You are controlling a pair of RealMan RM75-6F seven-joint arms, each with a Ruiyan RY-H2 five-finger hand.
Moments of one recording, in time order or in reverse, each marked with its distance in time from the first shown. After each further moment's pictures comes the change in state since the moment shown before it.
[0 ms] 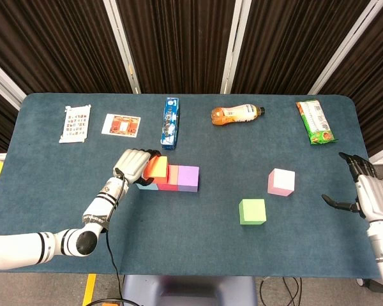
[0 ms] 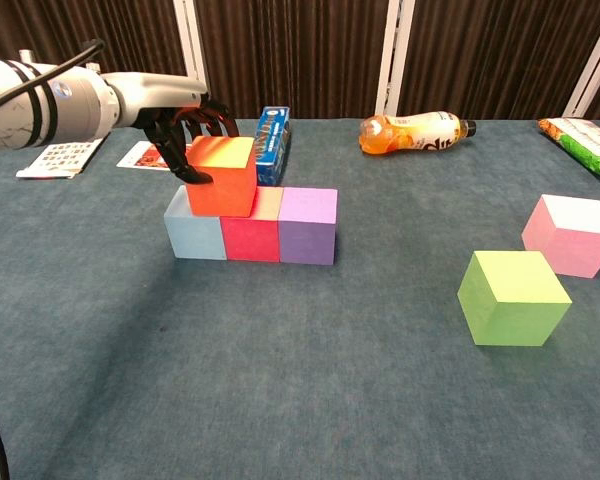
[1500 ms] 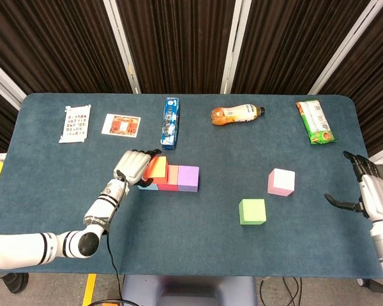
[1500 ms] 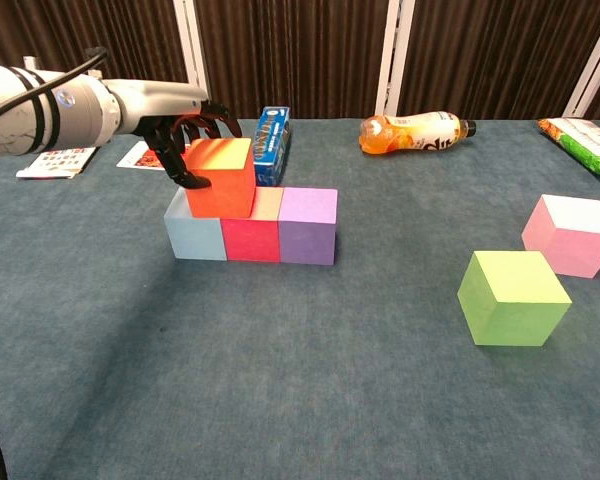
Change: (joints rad) left arm -0.023 -0.006 0.026 -0.016 -0.047 0.024 0.063; right arm -0.014 0.002 0.010 0.025 -0.011 -0.011 0.047
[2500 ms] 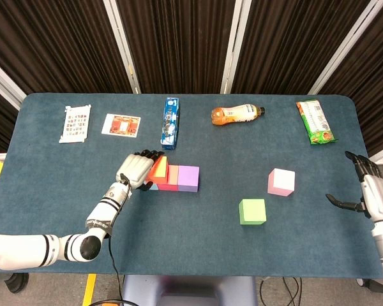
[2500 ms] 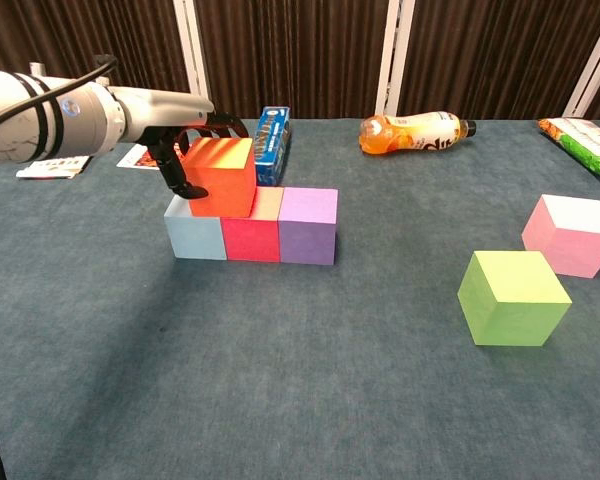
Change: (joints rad) left arm -0.018 0.001 0.016 -0.042 -0.023 0.030 0.062; right arm -0.006 -0.001 0.004 0.014 -0.002 -0.004 0.026
